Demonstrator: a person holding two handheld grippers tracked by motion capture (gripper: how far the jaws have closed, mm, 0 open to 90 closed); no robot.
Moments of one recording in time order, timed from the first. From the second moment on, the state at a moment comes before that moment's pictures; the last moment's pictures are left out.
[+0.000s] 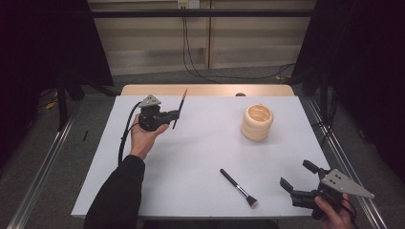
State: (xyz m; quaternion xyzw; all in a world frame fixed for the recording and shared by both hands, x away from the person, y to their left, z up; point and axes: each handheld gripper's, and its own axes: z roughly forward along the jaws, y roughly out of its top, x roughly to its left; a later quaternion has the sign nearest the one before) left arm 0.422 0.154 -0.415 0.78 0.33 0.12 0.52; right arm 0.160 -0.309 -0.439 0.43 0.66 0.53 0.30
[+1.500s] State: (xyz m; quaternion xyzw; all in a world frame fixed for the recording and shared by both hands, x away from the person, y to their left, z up) left arm 0.345 0.156 -0.396 0.75 0.29 0.11 0.58; right arm 0.160 -0.304 -0.438 0.41 0.67 0.55 0.29
